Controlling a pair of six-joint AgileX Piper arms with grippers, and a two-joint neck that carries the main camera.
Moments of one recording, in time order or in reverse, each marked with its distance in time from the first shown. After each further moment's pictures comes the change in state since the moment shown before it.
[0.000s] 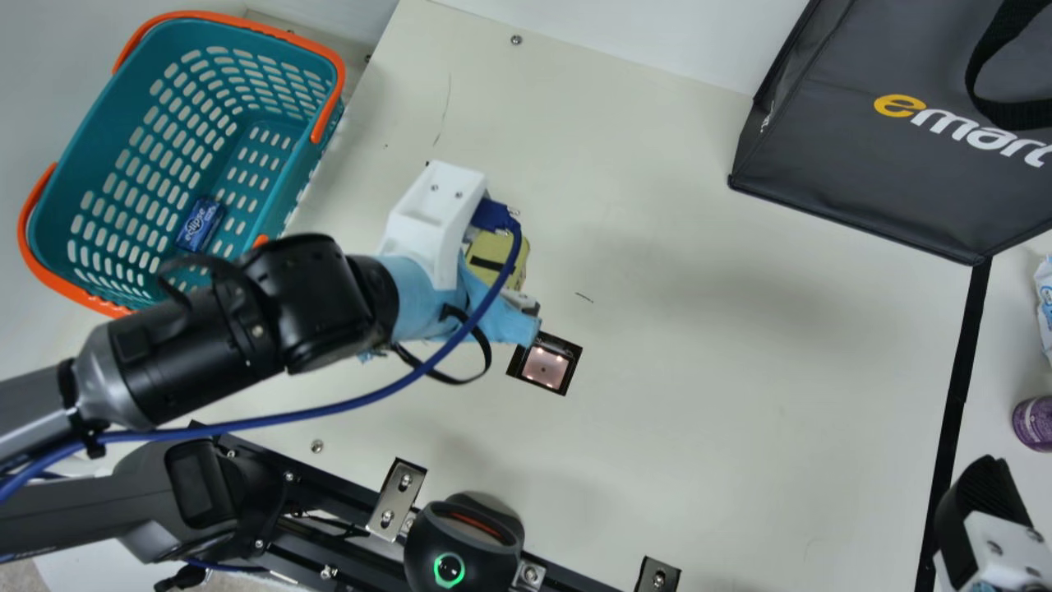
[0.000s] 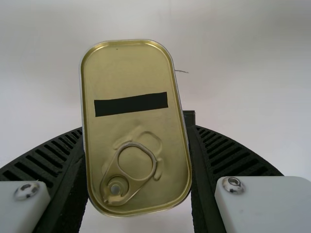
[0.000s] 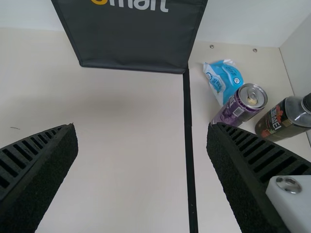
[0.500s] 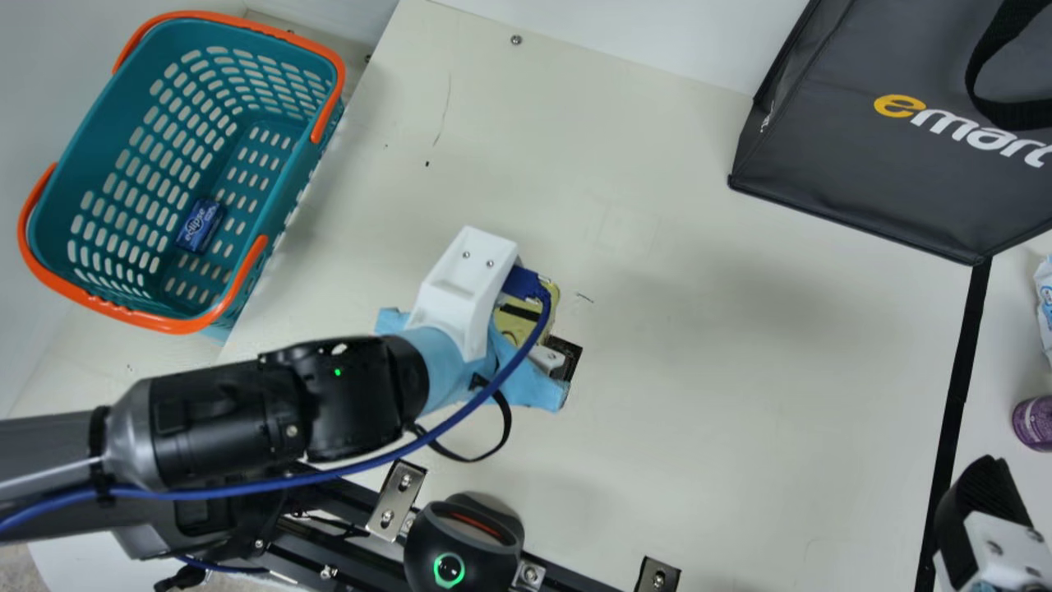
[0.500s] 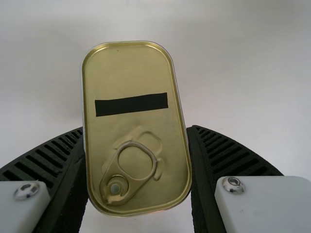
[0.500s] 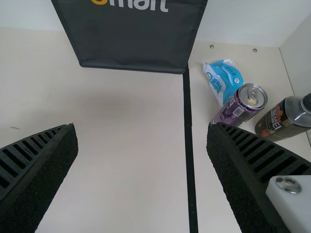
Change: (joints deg) left arm -13.0 0.3 4.2 9.6 -4.7 -16.2; right arm 0.0 0.0 0.0 0.0 0.0 0.0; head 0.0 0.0
